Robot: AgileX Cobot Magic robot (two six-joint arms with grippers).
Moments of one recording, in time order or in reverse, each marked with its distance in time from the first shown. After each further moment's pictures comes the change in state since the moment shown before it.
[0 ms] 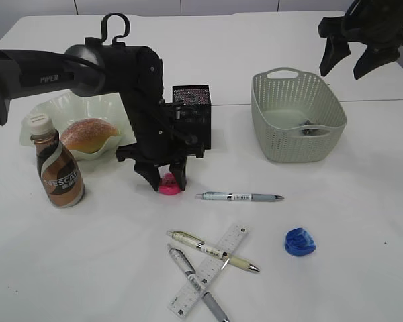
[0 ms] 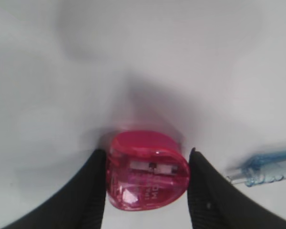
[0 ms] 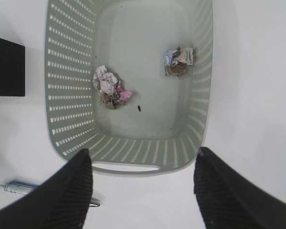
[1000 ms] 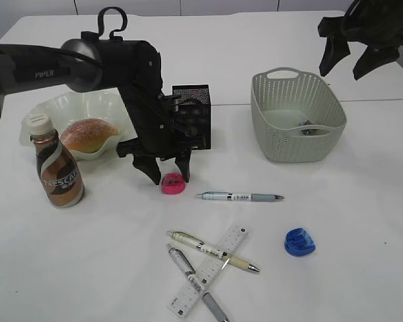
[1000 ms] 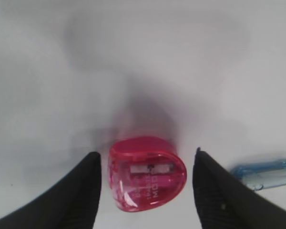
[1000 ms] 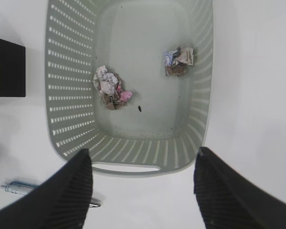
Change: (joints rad) left arm 0.000 -0.022 0.006 -0.002 -0.041 -0.050; right arm 0.000 0.000 0.000 0.004 0.000 0.004
